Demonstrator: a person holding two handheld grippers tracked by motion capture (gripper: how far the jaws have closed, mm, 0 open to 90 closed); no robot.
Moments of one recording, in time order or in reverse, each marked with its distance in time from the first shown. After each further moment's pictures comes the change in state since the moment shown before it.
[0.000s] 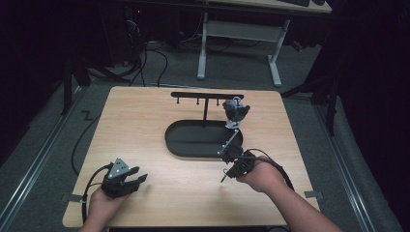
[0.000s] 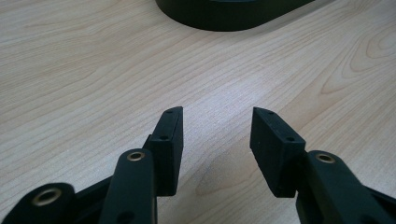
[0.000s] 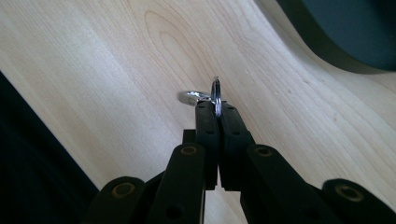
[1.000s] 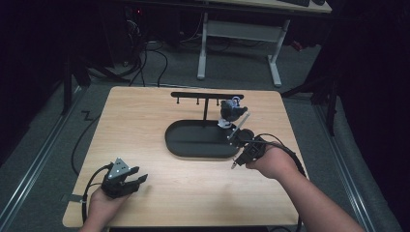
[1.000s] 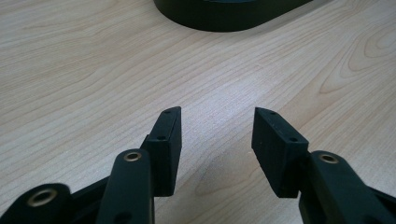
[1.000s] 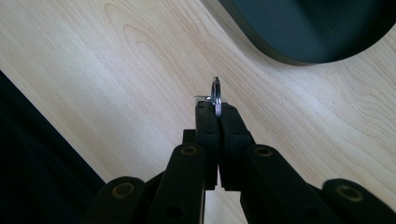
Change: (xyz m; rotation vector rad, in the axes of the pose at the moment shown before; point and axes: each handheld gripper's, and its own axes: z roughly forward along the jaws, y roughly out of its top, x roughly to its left) left arm 0.000 0.000 0.000 -0.001 -0.001 0.008; right arm -0.024 0.005 -0.043 0.002 -0.023 0.048
